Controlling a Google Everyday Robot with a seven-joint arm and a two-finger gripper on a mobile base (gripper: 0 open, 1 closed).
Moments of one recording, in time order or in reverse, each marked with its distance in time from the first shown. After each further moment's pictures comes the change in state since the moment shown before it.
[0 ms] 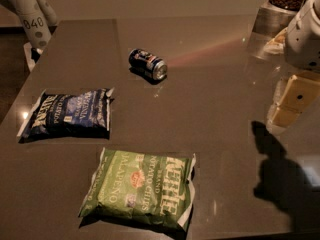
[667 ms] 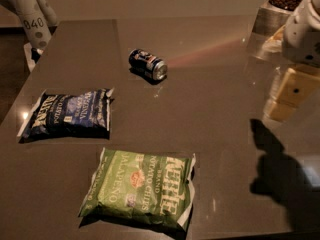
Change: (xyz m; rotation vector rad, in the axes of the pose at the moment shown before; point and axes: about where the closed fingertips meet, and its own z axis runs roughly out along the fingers) arm -0.007 -0.007 0.003 -0.028 -0.014 0.021
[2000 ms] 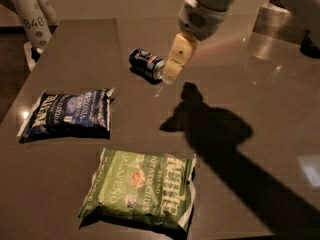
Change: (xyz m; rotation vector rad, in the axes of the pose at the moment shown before) arm -0.155 -0.081 0.078 -0.081 -0.098 0.192
